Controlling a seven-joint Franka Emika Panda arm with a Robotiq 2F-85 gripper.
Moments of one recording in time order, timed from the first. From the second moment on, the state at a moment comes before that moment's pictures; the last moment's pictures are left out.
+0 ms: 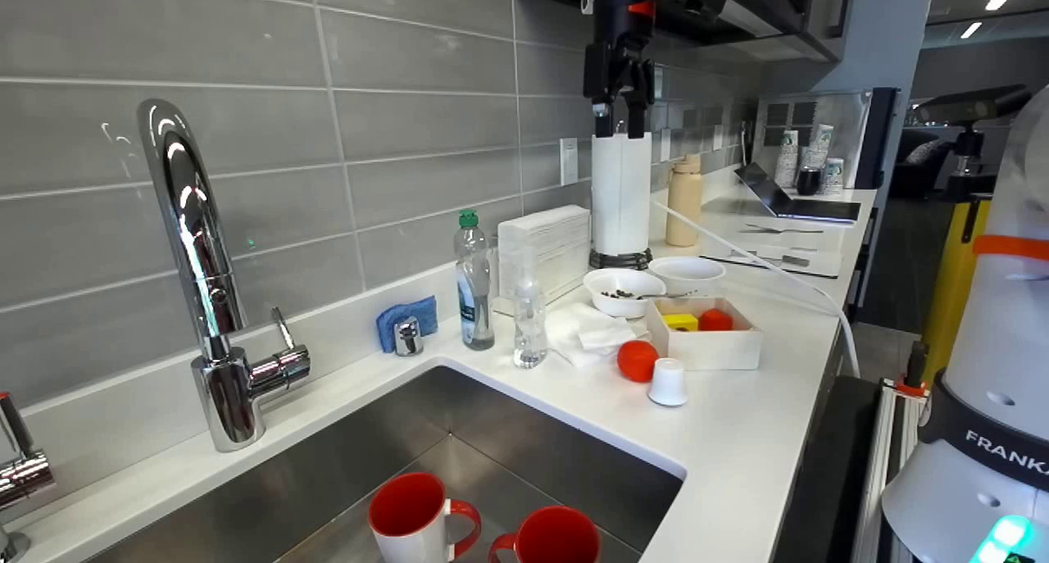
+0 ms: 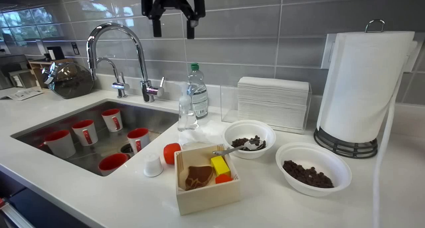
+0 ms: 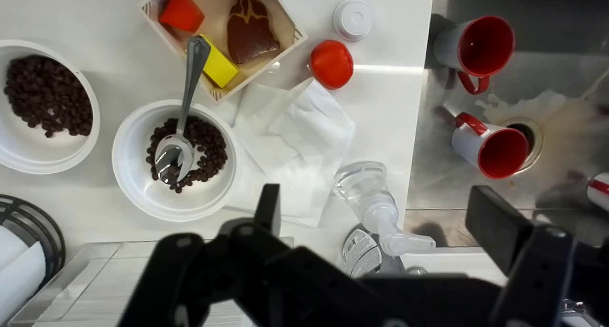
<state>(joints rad) -0.02 -0.44 -0.14 -2.34 -0.02 1.85 -0.22</state>
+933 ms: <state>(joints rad) -0.05 -0.46 -0.08 -2.37 -0.07 1.87 -0.06</state>
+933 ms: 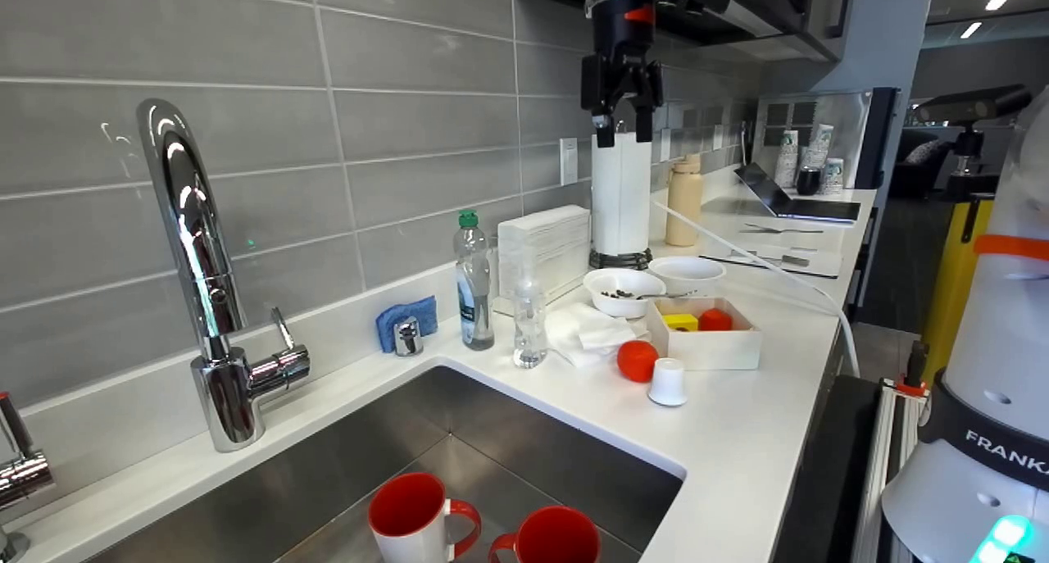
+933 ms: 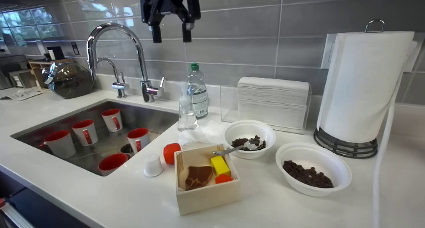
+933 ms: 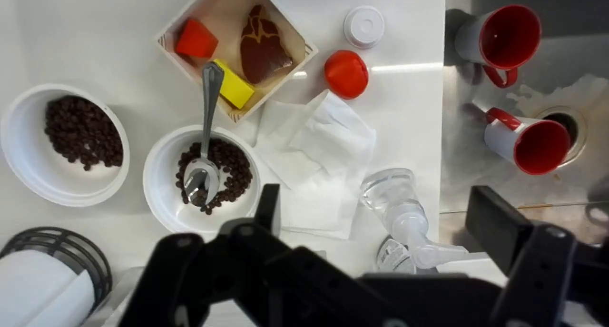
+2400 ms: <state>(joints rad) -0.19 -0.04 0.06 -2.55 -0.77 1.88 0.93</state>
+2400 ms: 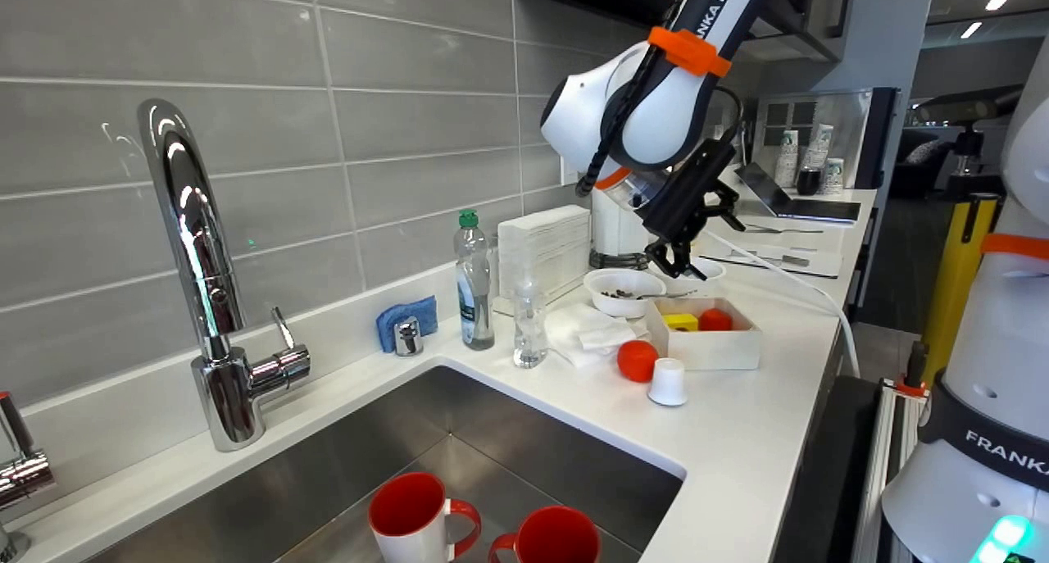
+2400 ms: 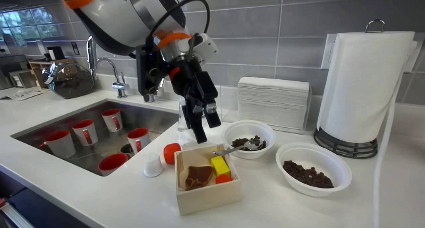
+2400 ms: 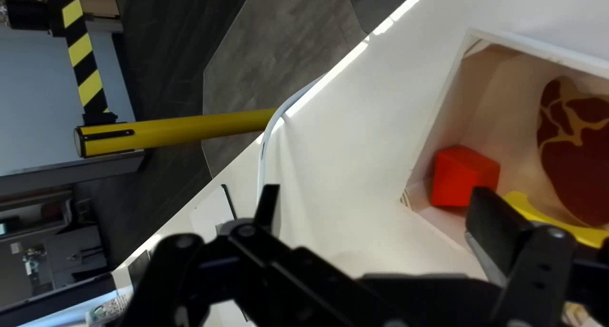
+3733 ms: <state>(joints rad) -0.06 0.31 -0.06 -2.30 -0.77 1.91 0.94</state>
